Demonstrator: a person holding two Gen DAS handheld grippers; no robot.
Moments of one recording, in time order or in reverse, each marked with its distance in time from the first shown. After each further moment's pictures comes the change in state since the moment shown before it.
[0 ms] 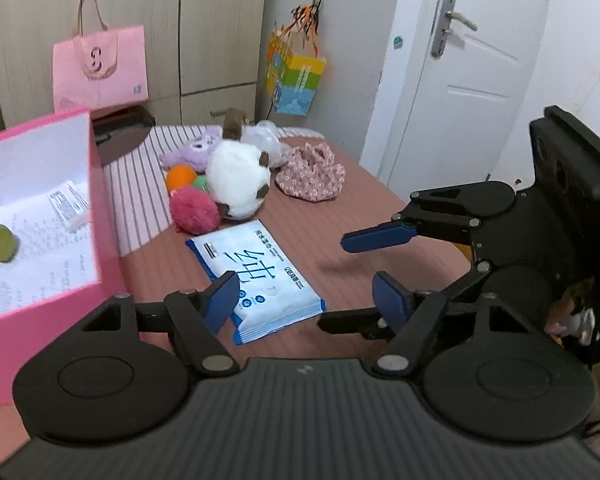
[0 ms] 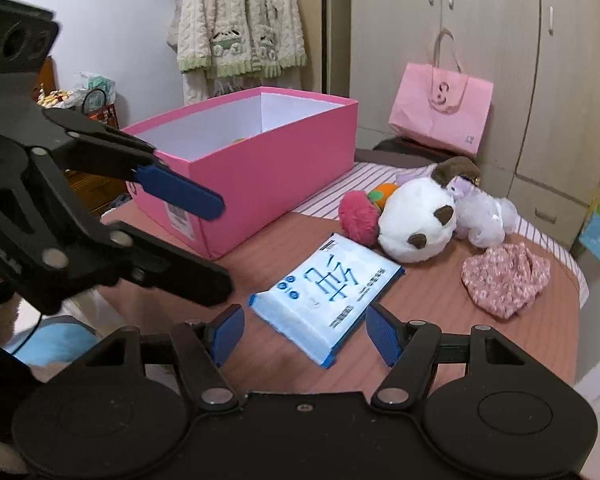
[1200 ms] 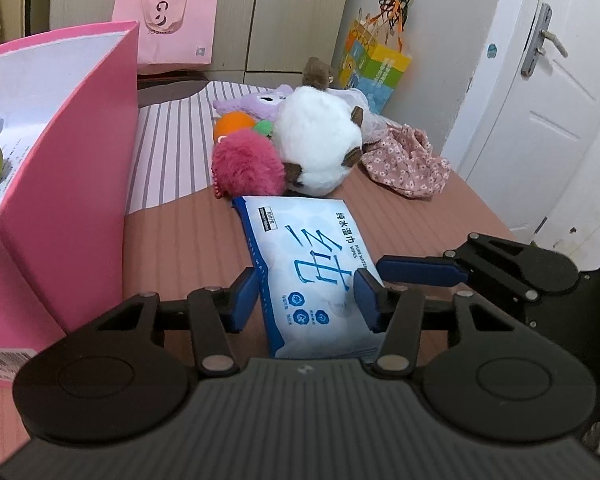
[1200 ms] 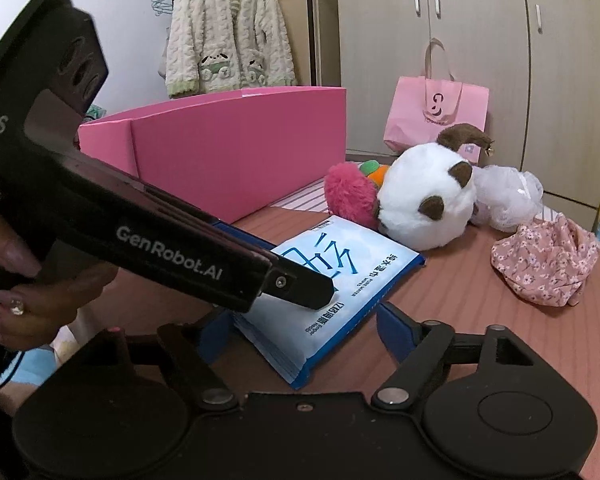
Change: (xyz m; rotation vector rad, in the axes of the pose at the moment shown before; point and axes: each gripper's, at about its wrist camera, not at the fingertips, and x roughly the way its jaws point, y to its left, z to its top) left arm 0.085 0.043 -0.027 -0.193 -0.048 0.128; right arm 0.071 -0.012 -0.038 0.057 -0.124 0.010
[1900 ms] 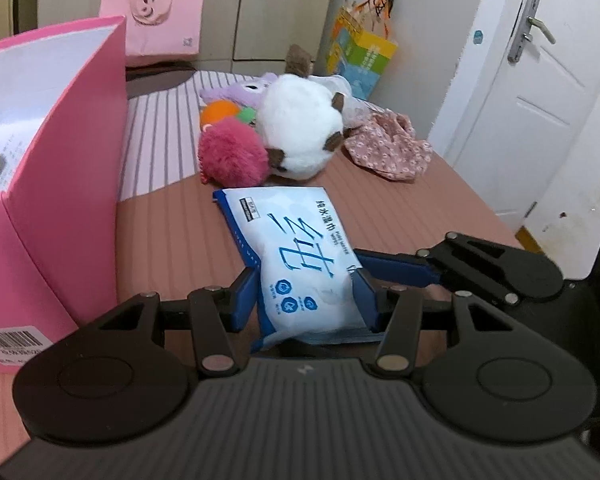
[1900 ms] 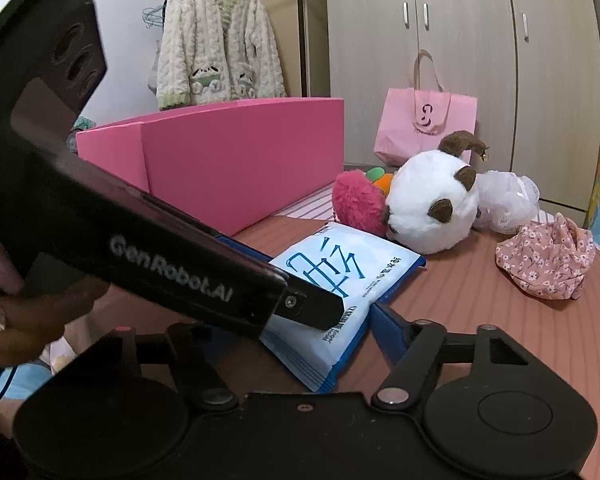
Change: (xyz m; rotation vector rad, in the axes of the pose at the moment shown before) left arm -0.009 -0.003 -0.002 0.024 0.058 -0.037; right arm -0.004 0.019 -0.009 0.013 -0.059 -0.053
